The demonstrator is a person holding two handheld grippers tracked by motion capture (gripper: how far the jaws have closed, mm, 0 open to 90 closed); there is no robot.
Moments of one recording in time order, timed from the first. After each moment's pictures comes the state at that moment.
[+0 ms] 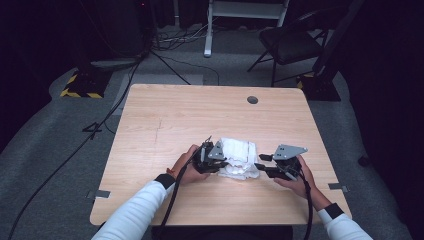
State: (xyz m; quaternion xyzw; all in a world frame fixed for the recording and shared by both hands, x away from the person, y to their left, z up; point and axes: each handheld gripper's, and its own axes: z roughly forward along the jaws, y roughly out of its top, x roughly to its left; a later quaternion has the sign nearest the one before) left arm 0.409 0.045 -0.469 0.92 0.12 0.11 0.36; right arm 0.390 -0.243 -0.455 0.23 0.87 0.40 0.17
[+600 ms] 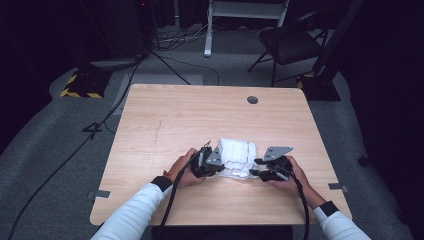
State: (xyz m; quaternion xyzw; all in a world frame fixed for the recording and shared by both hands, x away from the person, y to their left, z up) left arm 0.396 0.051 -0.475 0.93 0.09 0.11 0.34; right arm 0.396 -0.227 -0.479 0.22 0.90 0.35 0.13
